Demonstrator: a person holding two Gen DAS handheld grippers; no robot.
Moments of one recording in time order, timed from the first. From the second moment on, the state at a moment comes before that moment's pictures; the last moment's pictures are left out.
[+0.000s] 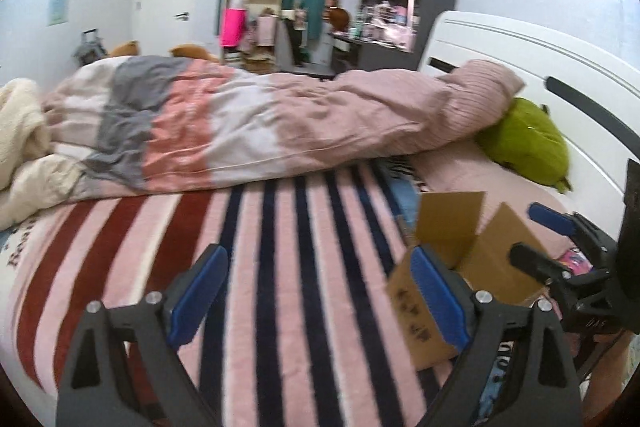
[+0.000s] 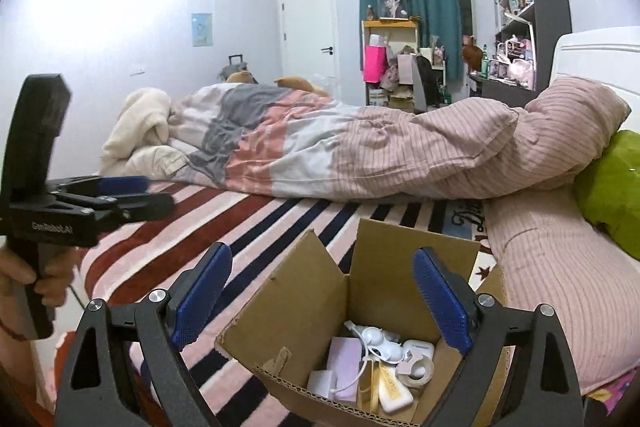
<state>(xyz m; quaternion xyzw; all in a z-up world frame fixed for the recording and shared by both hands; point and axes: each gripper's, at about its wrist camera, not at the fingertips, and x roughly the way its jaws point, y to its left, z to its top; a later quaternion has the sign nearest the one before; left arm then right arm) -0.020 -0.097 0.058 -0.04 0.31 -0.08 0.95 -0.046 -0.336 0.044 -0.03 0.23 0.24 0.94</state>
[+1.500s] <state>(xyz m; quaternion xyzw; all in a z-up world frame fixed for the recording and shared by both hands) -0.021 -0.081 0.050 -0.02 0.31 -0.03 0.95 -0.044 -0.324 0.028 -0.04 0.26 0.22 0.94</state>
